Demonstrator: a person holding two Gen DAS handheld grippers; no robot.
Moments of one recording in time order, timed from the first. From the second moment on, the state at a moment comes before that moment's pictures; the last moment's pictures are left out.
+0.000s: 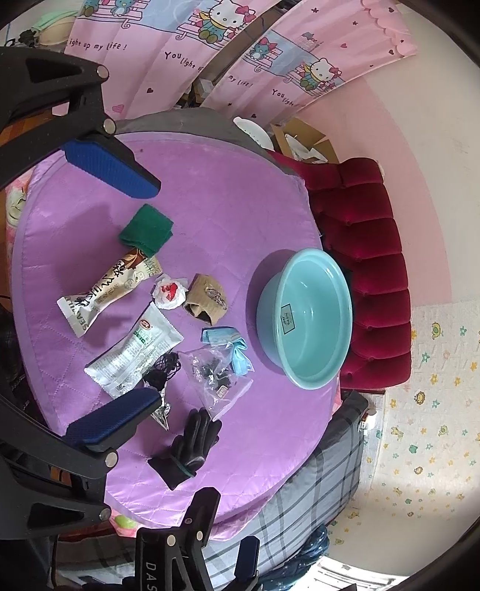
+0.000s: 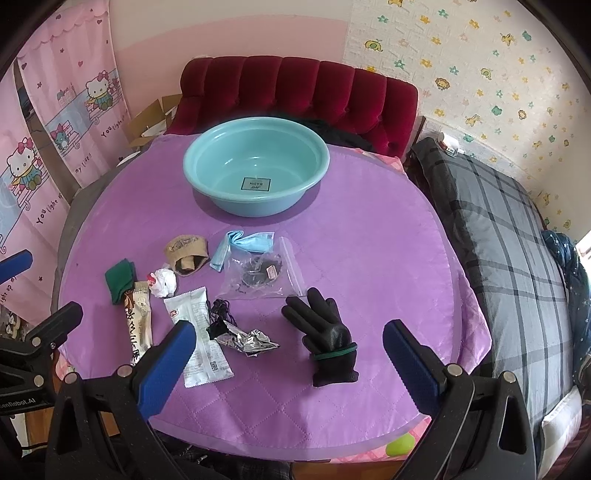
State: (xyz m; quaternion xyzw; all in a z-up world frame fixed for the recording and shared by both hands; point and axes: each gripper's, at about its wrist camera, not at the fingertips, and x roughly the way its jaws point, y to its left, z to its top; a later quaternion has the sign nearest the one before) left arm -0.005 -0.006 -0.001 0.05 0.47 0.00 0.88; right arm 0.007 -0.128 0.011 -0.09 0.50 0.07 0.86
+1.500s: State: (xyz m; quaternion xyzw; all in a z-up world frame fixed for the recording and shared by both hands) left arm 0.014 0.035 -0.115 -0.03 0.55 0.04 0.84; right arm 0.080 -0.190 -0.104 -0.07 0.58 0.08 0.81
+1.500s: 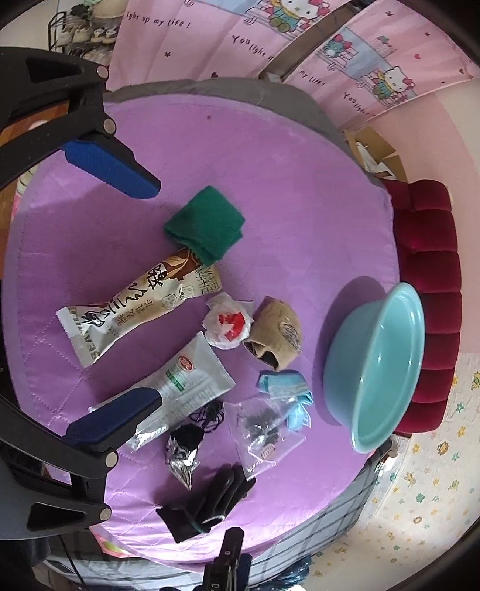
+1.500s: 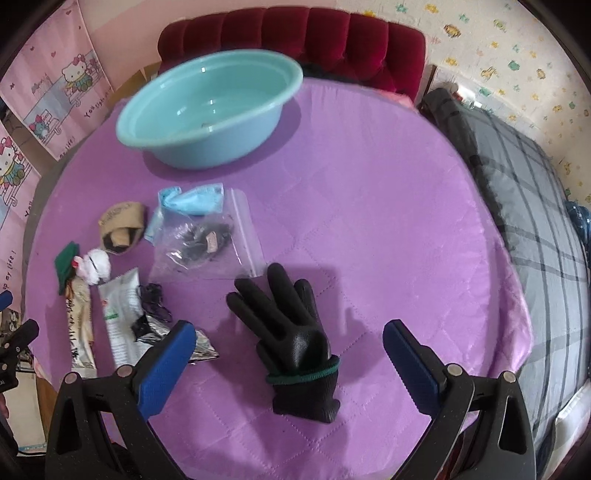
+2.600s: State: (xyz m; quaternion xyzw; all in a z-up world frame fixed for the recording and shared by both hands) left arm 0.006 0.025 -0.184 -0.04 0.59 -0.01 0.81; right arm 0.064 -0.190 -0.169 -0.06 0.60 0.14 0.78
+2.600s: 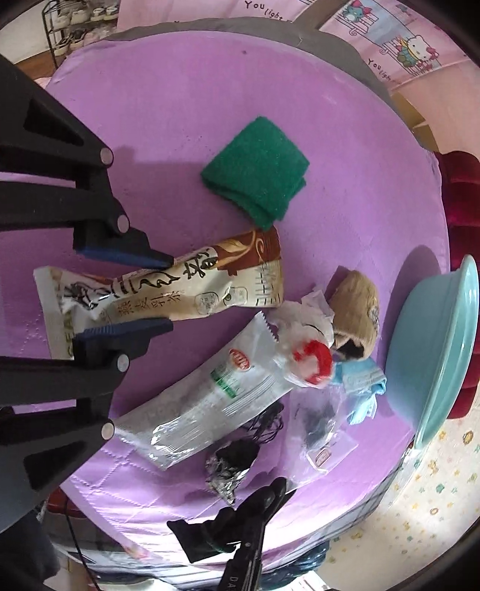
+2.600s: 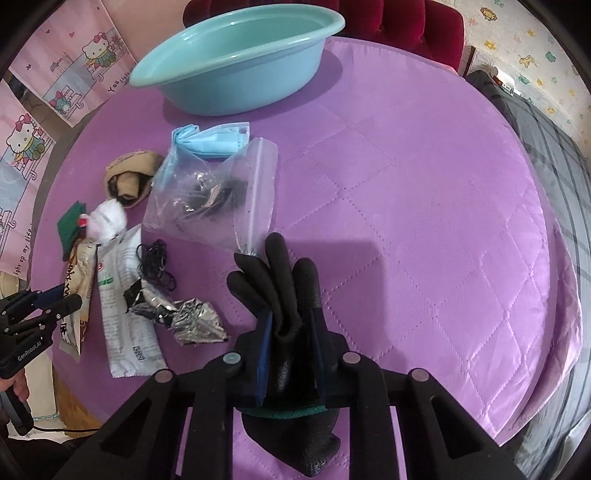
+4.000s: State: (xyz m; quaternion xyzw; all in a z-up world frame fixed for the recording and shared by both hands) left arm 0.004 0.024 -0.086 0.00 0.49 -0.10 0.86; right arm 0.051 -0.166 -0.061 -0.03 0.53 0.10 0.84
